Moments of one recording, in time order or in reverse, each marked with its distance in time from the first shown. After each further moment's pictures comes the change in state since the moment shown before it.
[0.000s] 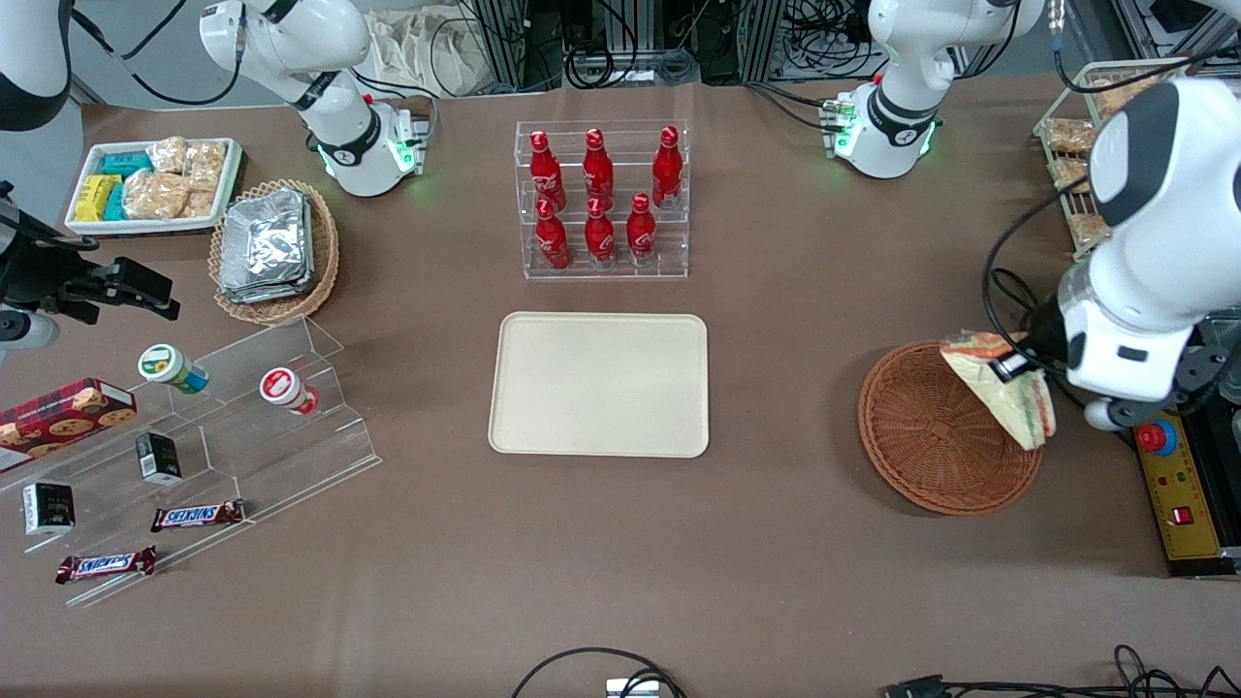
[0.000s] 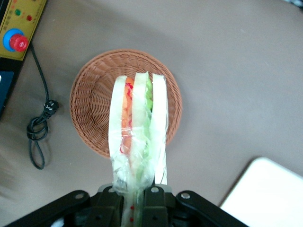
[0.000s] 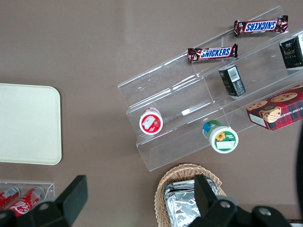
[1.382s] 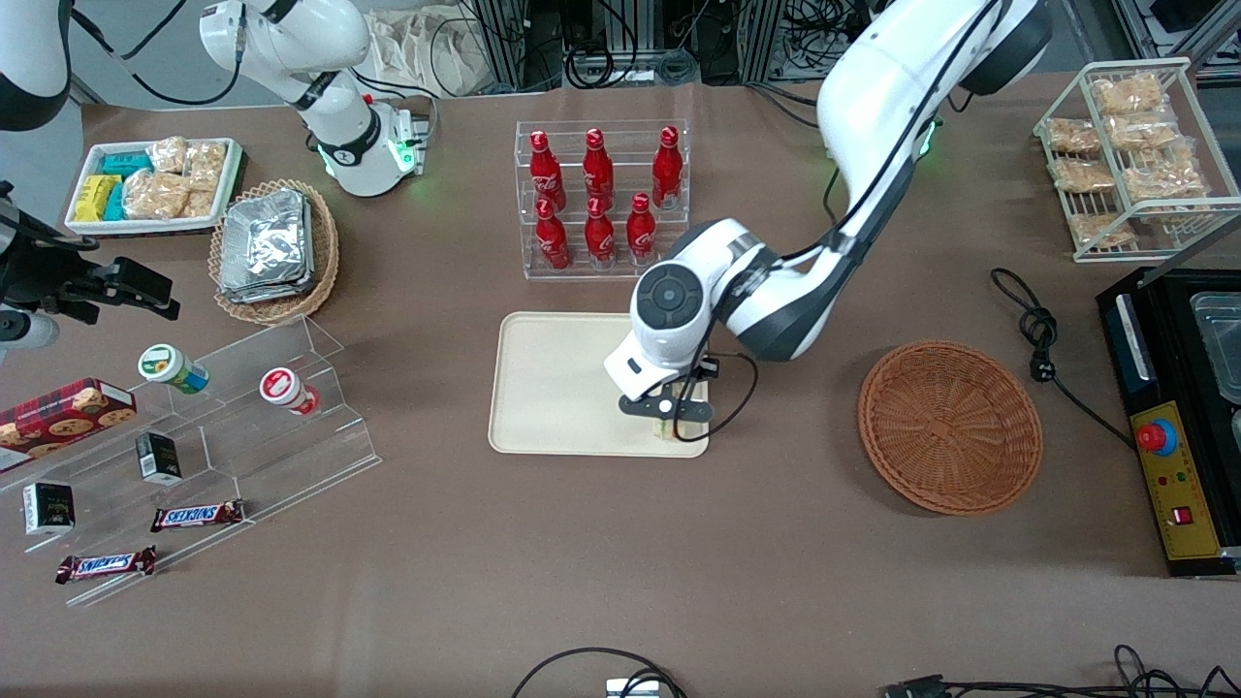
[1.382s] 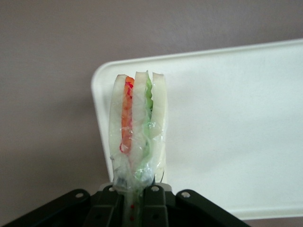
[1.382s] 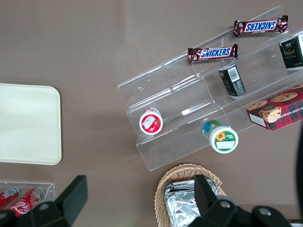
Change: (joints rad) arm -0.435 0.537 -0.151 0.053 0.158 0.368 -0.056
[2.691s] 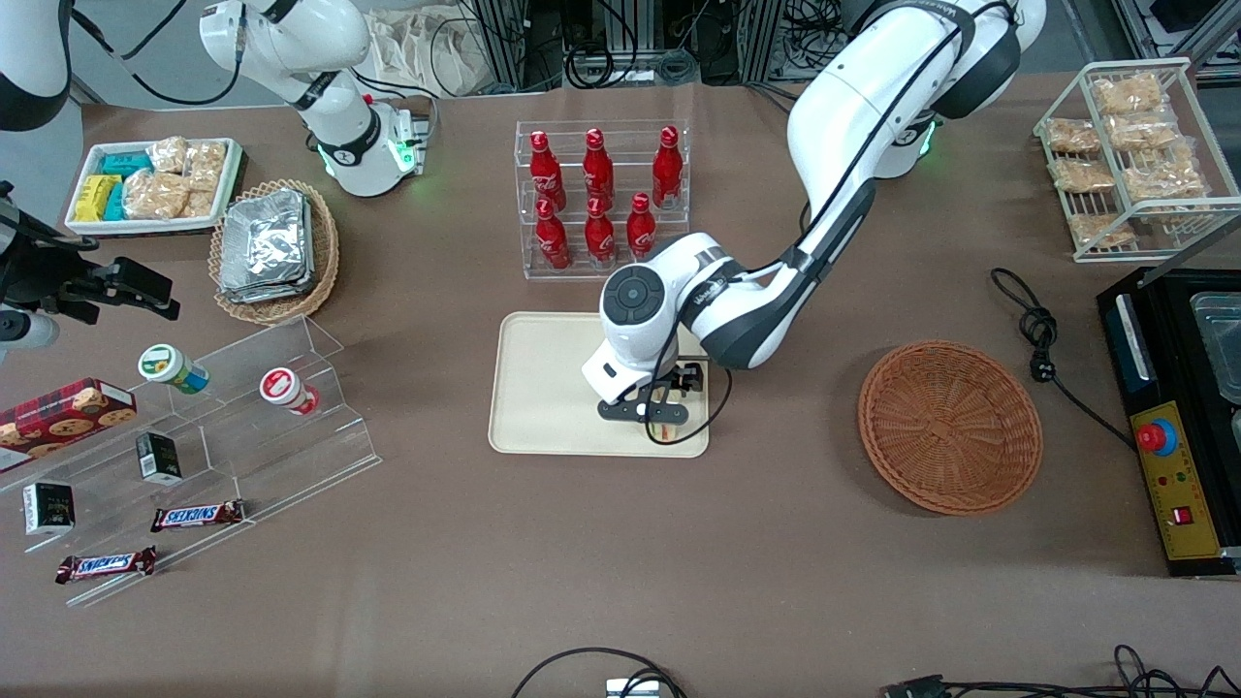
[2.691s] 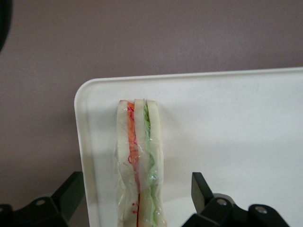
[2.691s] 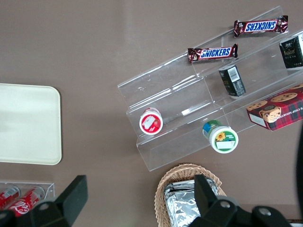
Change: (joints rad) arm -0.036 0.040 0.001 0.051 0.103 0.054 -0.160
